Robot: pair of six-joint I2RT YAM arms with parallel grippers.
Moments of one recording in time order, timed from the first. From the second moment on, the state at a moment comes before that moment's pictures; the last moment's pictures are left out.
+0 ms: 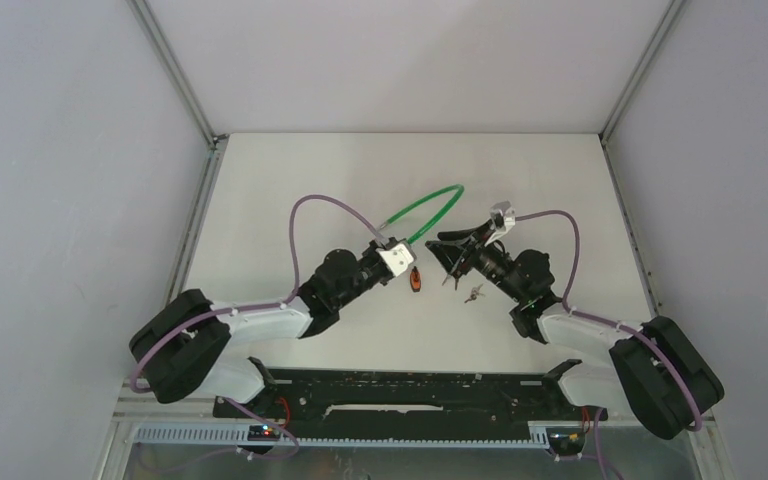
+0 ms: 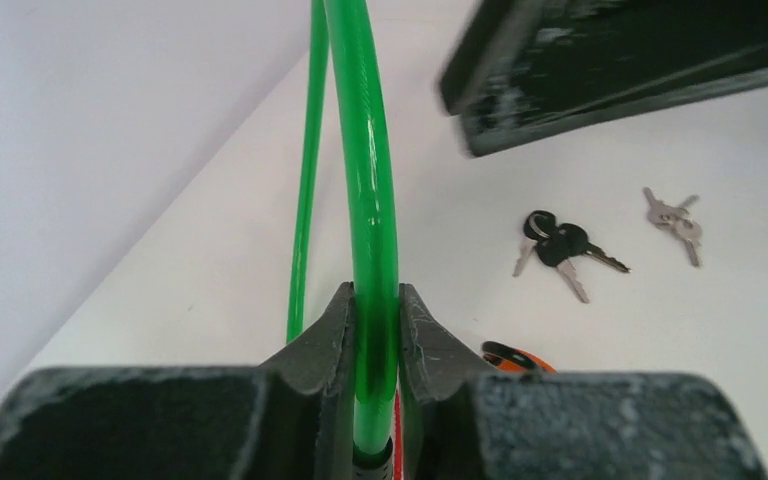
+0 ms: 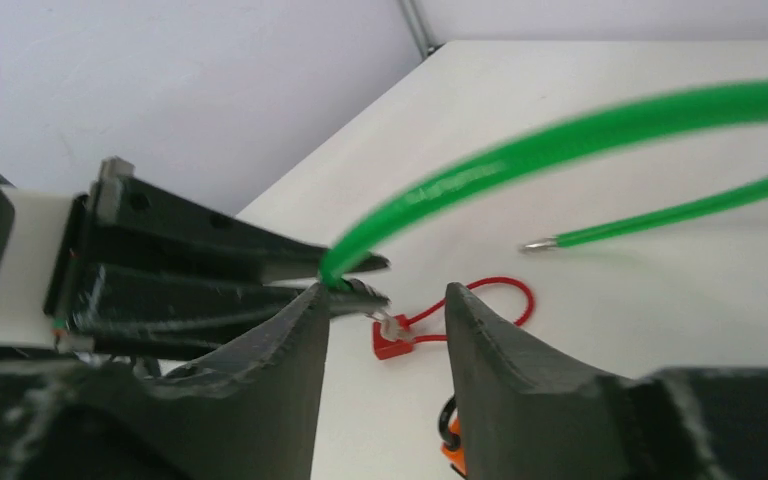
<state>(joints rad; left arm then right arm) -0.87 1.37 0.53 0.76 0.01 0.45 0.54 1.23 0.34 1.03 -0.31 0.50</state>
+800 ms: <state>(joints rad) -0.80 1.13 0.41 1.03 0.32 0.26 0.38 1.57 0.28 1.35 -0.28 0.70</state>
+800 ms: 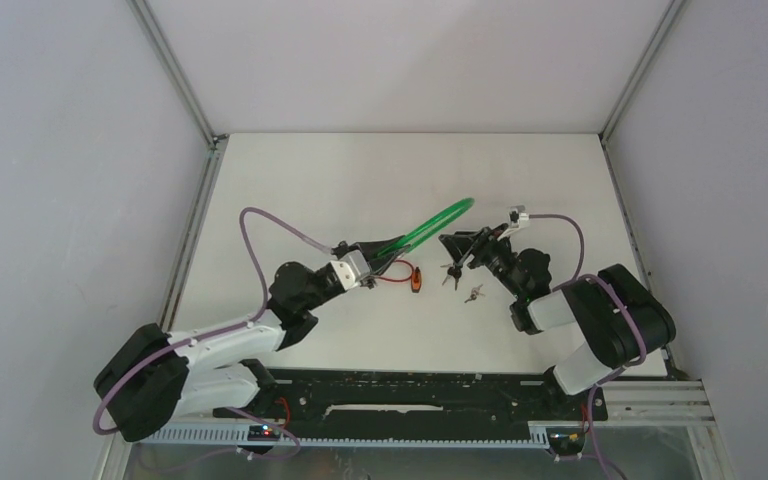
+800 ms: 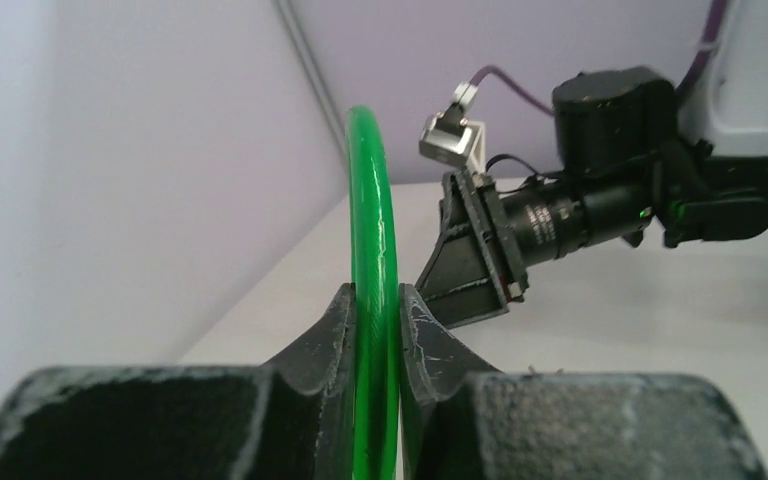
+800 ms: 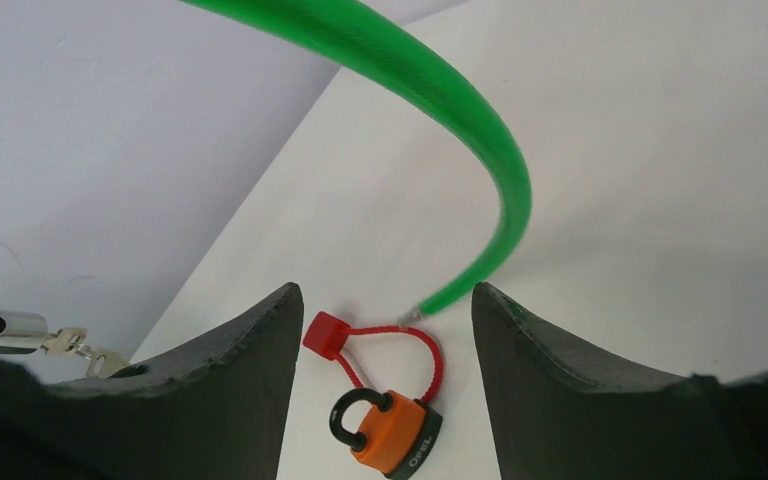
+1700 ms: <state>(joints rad) -0.80 1.08 0.41 1.20 0.32 0.14 0.37 1.50 0.25 1.35 -0.21 0.70</state>
